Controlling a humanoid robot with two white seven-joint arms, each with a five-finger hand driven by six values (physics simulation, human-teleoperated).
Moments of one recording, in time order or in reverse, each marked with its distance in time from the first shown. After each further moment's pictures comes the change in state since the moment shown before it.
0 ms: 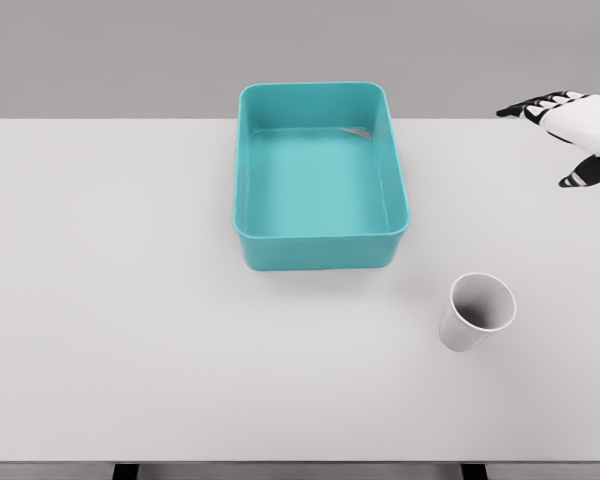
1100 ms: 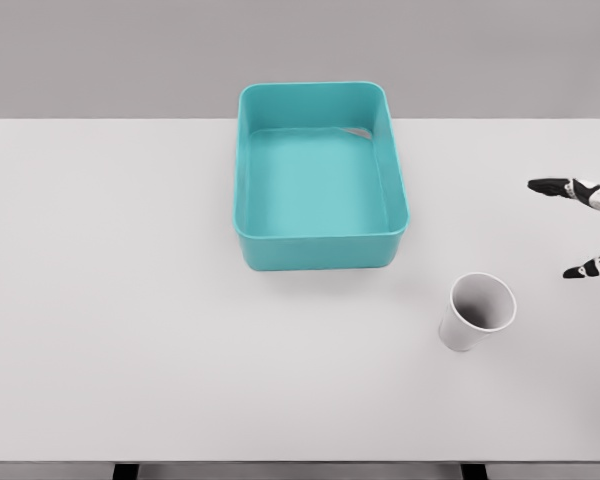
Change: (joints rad) left arm 0.000 0.000 0.000 0.000 0.000 0.000 0.000; right arm 0.281 -0.077 -0.035 0.331 -0.862 -0.475 0.152
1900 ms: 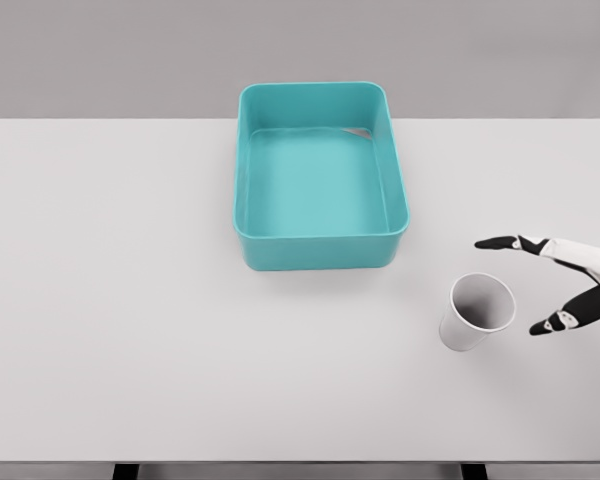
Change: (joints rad) left arm 0.000 0.000 0.000 0.000 0.000 0.000 0.000; right arm 0.068 -0.067 0.095 -0.210 -0.009 -0.016 0.000
